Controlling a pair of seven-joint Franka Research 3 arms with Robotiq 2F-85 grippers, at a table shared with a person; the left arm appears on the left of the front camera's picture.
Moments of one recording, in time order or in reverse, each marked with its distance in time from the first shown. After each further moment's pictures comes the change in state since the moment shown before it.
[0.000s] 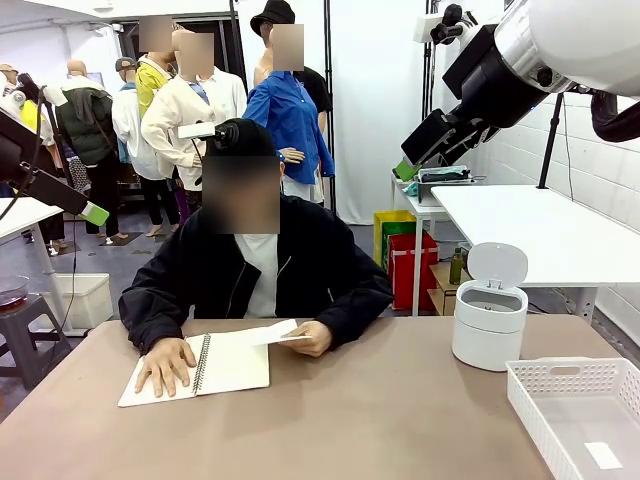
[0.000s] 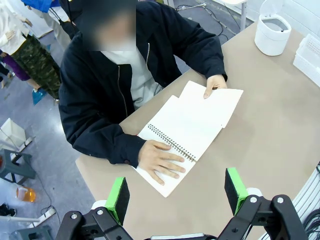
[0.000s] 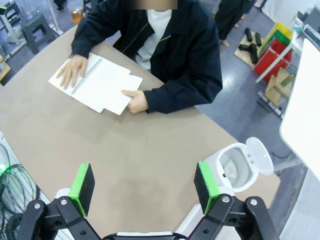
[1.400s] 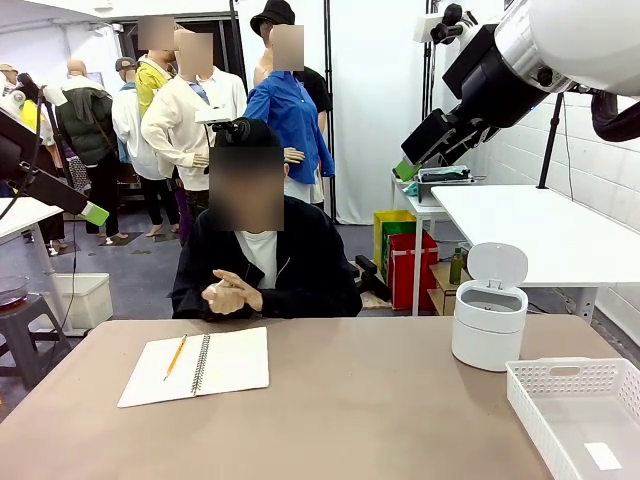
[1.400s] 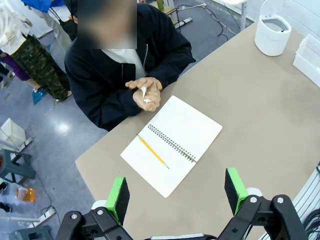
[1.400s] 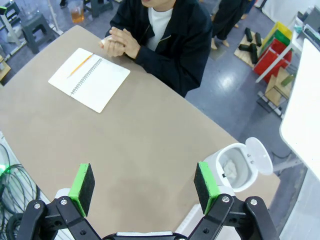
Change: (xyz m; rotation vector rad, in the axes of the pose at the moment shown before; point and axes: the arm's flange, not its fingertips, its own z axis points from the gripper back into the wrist) left arm 0.000 0.000 0.000 0.000 0.000 0.000; right arm 0.000 0.000 0.000 0.000 0.000 0.000
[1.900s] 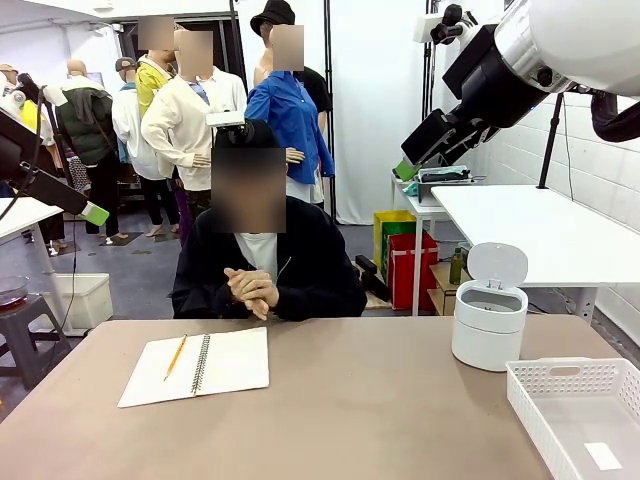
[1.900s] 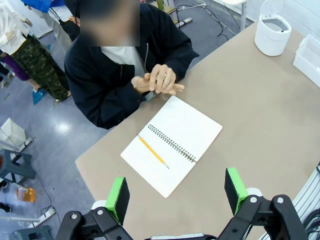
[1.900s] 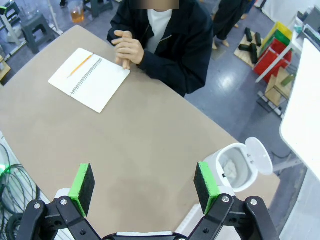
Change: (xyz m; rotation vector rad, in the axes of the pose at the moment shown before) left arm 0.000 0.000 0.000 0.000 0.000 0.000; right arm 0.000 0.000 0.000 0.000 0.000 0.000
